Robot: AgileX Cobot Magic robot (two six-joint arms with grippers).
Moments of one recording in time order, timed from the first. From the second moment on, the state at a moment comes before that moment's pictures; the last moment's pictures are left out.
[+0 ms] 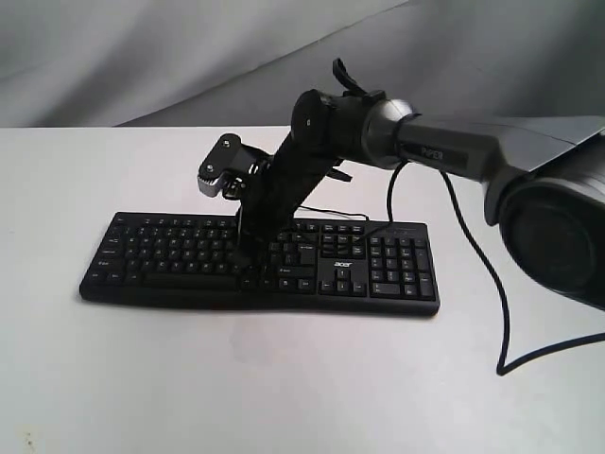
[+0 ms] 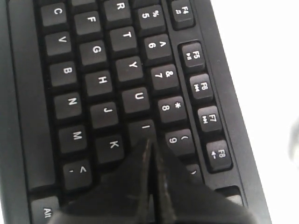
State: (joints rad) left arm 0.10 0.00 0.00 0.12 0.27 -0.07; right arm 0.59 2.42 -1.94 0.44 0.81 -0.94
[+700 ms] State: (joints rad) left arm 0.10 0.00 0.00 0.12 0.27 -0.07; right arm 0.59 1.74 -1.93 0.27 0.94 -0.67
